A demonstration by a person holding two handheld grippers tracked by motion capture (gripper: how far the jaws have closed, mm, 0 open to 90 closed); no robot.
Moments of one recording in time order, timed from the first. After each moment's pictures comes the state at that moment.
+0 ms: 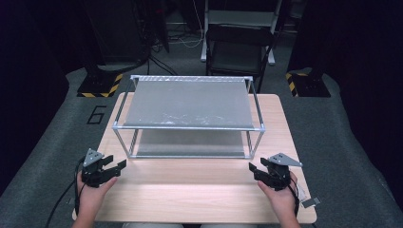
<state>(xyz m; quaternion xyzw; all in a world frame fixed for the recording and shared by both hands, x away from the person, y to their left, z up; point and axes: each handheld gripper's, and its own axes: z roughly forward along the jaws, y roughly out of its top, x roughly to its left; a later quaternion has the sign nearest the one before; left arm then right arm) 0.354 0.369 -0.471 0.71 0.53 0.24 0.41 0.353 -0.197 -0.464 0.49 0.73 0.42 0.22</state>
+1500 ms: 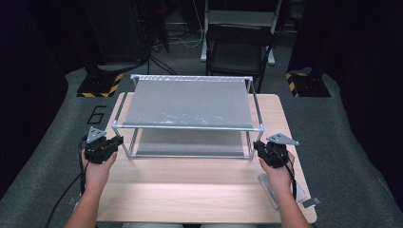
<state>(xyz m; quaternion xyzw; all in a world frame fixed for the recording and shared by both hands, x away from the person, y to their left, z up) 0.407 0.363 -0.437 0.69 0.52 0.28 0.42 0.411 -0.198 -0.452 0.49 0.72 0.42 0.25</state>
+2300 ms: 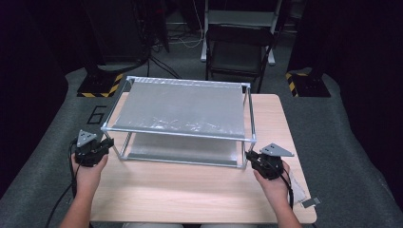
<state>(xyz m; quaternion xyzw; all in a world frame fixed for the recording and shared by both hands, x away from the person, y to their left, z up) 0.394 0.387 -0.438 0.68 0.53 0.30 0.40 0.374 -0.177 -0.454 0.45 0.74 0.44 0.23</state>
